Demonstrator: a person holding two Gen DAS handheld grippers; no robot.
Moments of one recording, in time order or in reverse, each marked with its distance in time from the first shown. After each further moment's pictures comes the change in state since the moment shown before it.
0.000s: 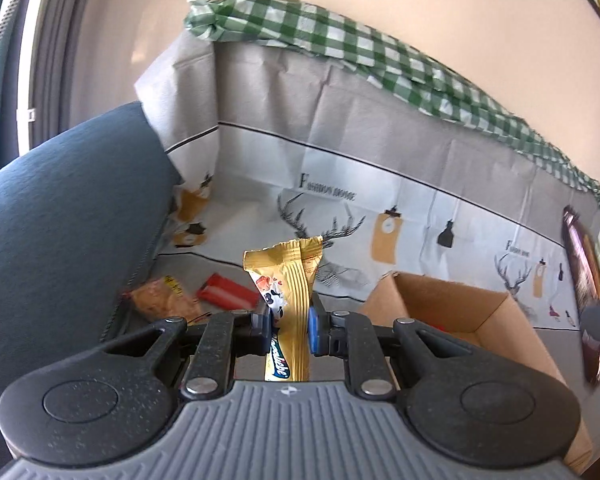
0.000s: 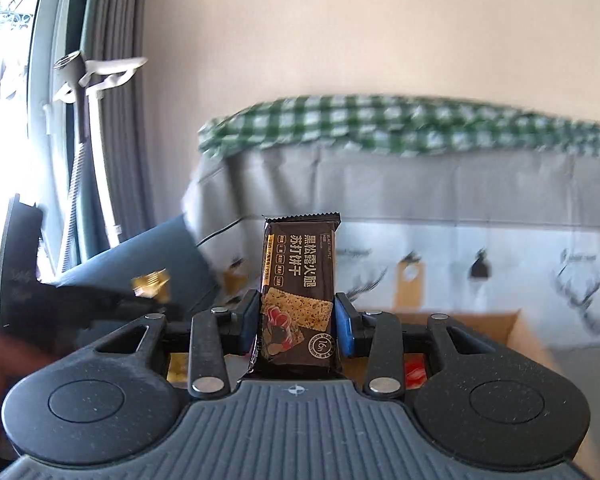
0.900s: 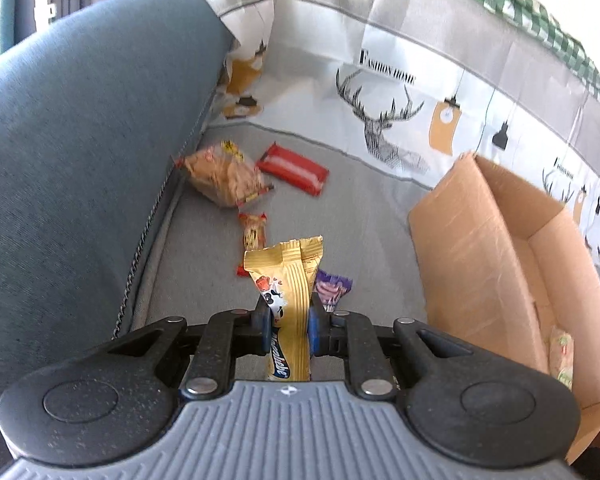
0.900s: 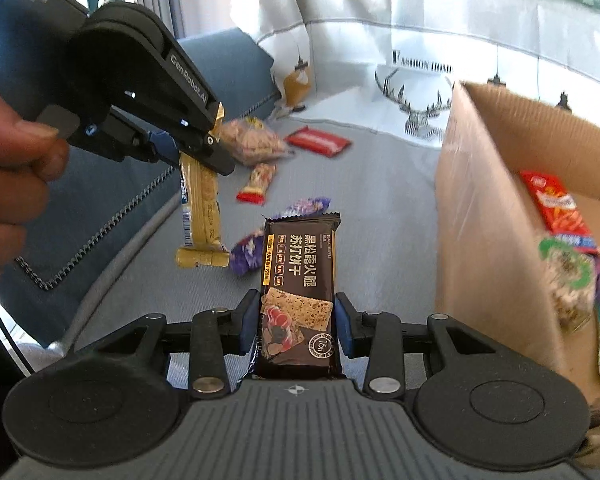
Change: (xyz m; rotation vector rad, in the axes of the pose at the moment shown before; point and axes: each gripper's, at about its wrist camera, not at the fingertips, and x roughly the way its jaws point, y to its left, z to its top) left arm 0.030 0.058 -0.040 -0.027 0.334 0.092; right arm 0.074 0.105 -0.146 -0.010 0.420 0.084
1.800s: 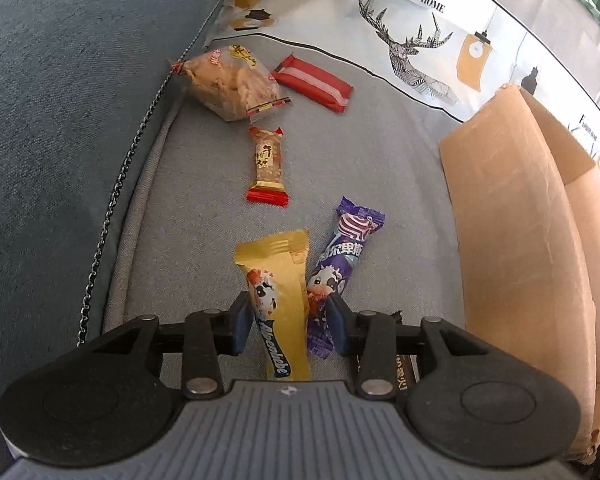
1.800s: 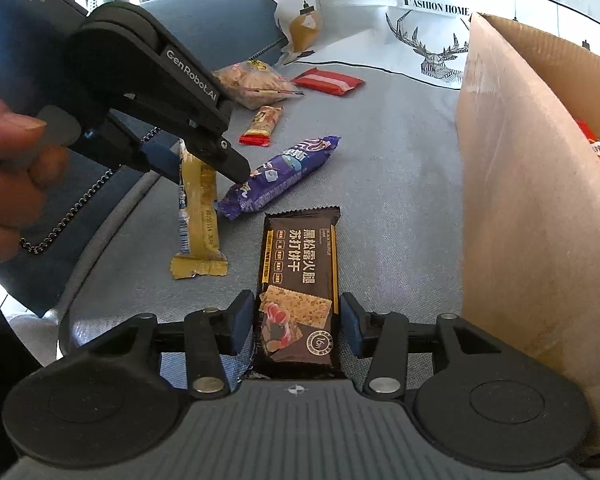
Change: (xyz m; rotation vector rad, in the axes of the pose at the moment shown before) left arm 0.051 0.012 -0.014 -0.010 0.233 0.013; right arm 0.037 -0.011 -0.015 0.038 0.153 0.061
